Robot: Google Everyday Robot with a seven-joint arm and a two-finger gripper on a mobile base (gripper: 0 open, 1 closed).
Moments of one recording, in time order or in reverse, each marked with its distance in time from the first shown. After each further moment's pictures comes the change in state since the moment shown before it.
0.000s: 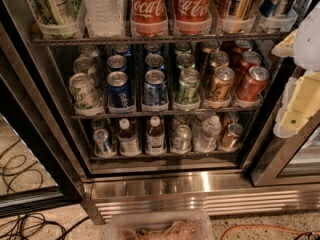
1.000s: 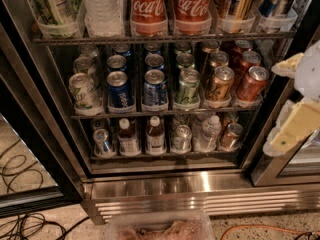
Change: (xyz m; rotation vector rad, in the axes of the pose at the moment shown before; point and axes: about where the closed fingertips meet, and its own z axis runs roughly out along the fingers) arm 0.003 0.019 0.026 0.027 -0.145 0.071
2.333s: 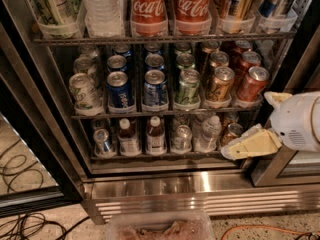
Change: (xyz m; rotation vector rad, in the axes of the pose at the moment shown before) arm 0.006 0.001 0.072 0.181 -0.332 0.360
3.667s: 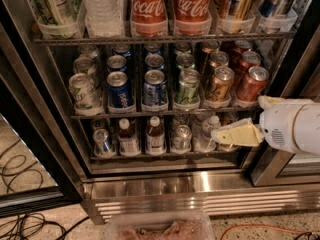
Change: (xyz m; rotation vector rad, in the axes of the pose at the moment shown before) arm -0.006 -0.012 0.027 0.112 -0.097 0.166
